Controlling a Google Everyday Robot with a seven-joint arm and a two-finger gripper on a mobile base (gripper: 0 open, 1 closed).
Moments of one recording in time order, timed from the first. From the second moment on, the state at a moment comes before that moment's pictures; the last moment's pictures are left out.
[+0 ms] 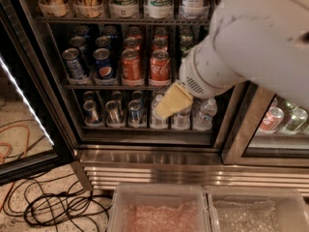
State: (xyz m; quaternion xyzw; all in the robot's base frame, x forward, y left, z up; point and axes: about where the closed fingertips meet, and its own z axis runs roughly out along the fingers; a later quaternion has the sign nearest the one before) arm 0.500 -0.079 0.945 -0.41 0.84 -0.05 0.35
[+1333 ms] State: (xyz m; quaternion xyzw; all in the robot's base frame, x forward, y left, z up) arm 0.541 -0.052 0.986 -0.33 0.82 -0.09 0.45
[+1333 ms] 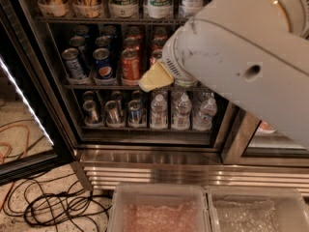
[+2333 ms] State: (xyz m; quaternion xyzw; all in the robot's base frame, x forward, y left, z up) arm 0.593 -0.028 0.995 -0.21 0.83 0.00 0.52
